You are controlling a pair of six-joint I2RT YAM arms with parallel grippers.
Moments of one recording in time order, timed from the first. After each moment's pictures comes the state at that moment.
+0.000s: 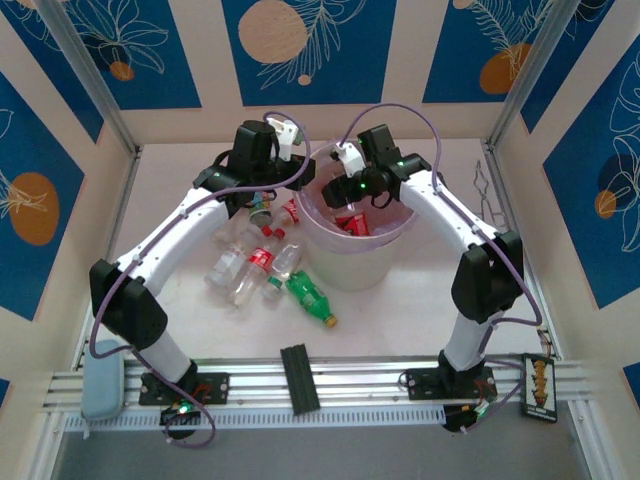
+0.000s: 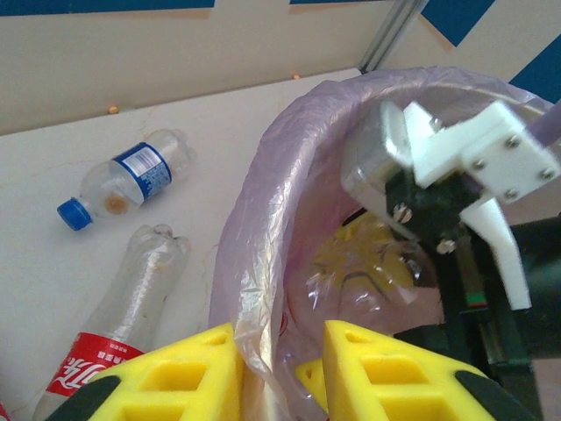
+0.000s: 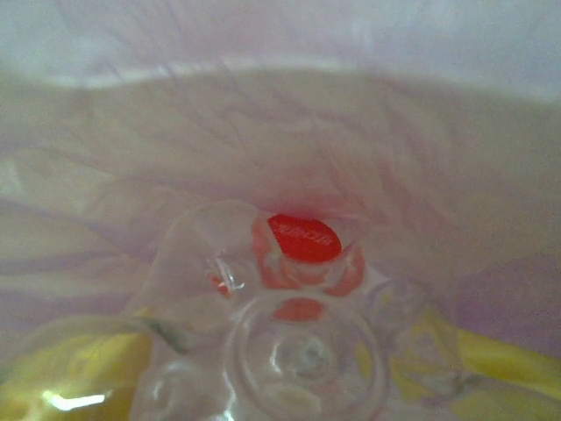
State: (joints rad) left arm -0.56 1.64 1.60 -0.47 0.21 -0.26; right arm 0.45 1.78 1.62 -0.73 -0.32 -0.08
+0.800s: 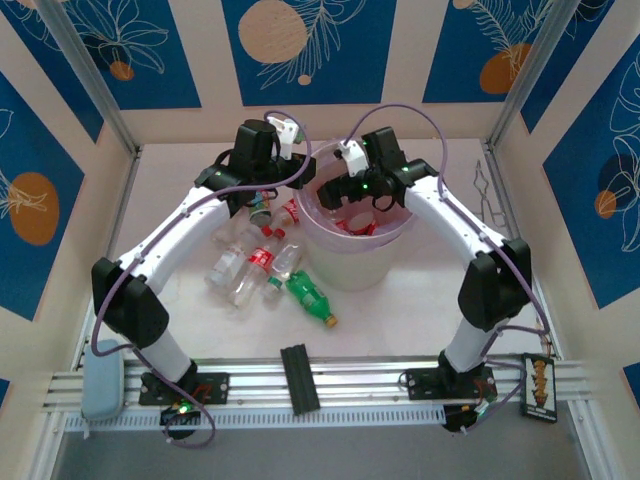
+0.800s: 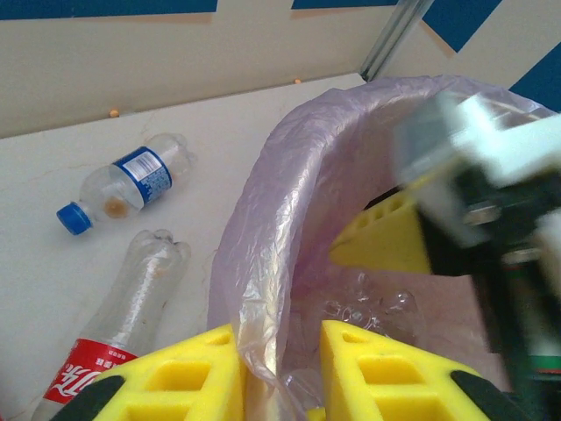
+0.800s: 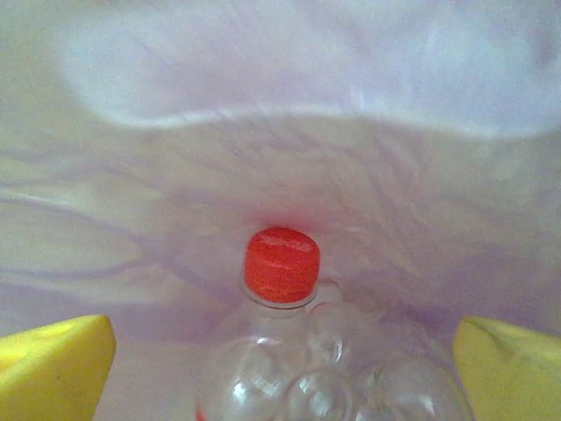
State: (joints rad) left arm -0.56 1.65 1.61 -0.46 0.21 -0.27; right arm 0.45 1.69 1.57 -0.66 -0.31 -0.04
